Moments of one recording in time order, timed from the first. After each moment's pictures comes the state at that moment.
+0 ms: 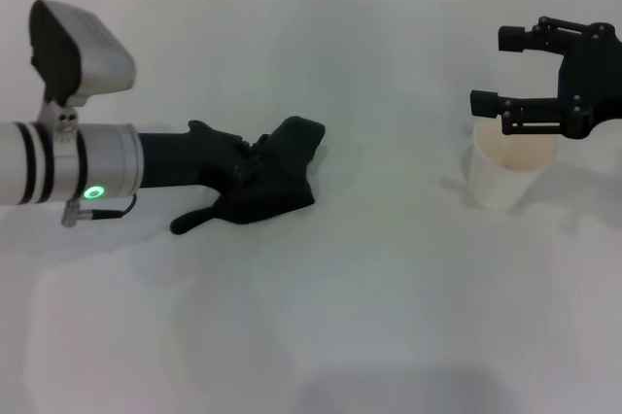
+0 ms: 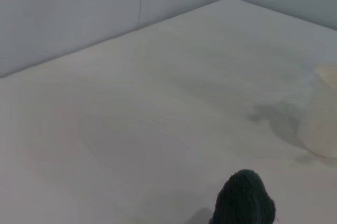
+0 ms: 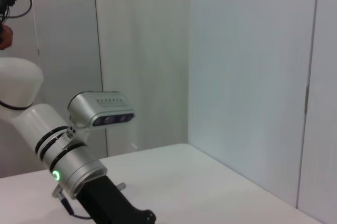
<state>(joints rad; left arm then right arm) -0.56 -2.05 1.31 0.65 1.77 1.06 -1.60 0.26 2.01 -1.10 -1.22 -1.58 -1.44 1.54</state>
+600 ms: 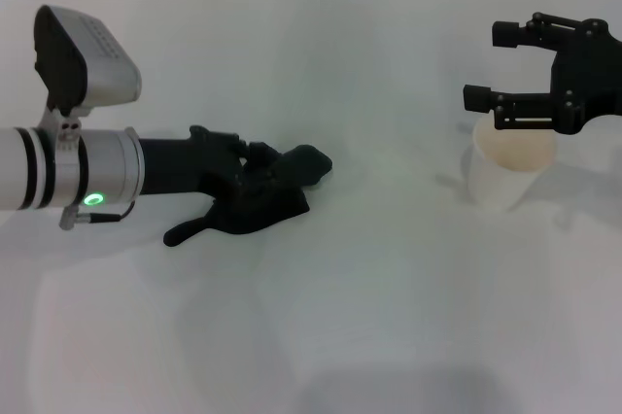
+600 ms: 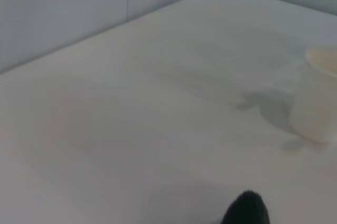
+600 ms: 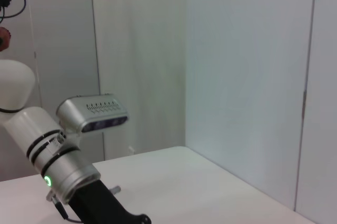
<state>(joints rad) -0.53 -2.06 1.31 0.72 1.84 1.07 -1.59 0.26 2.01 -1.13 -1.22 -1.57 -1.41 1.54</state>
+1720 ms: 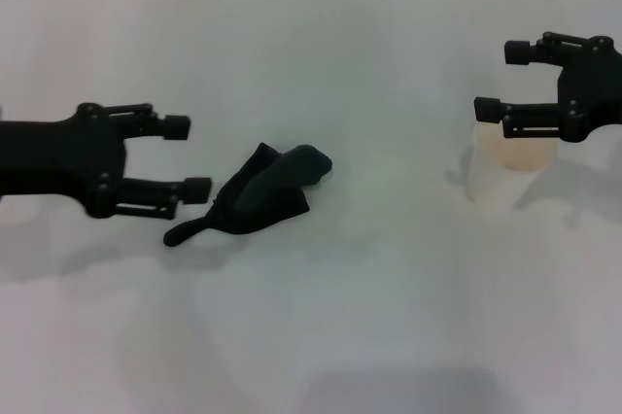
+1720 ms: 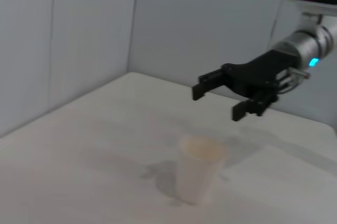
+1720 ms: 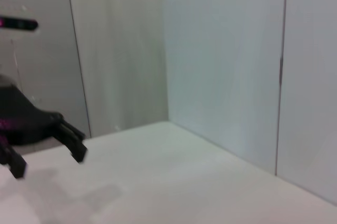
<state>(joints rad) -0.42 -1.98 0.92 0.99 1.85 1.75 -1.61 0.27 2.00 -1.12 -1.20 -1.65 -1.37 1.60</state>
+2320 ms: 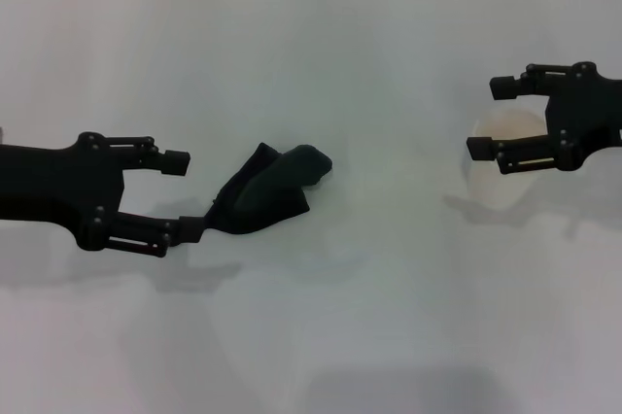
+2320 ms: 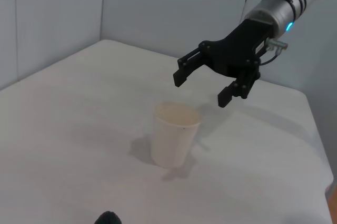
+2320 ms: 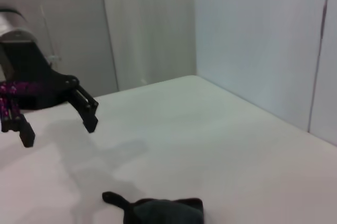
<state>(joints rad) -0.44 -1.97 0.92 0.99 1.93 1.81 -1.61 0.30 2.00 -1.12 -1.26 -1.79 -1.46 1.69</state>
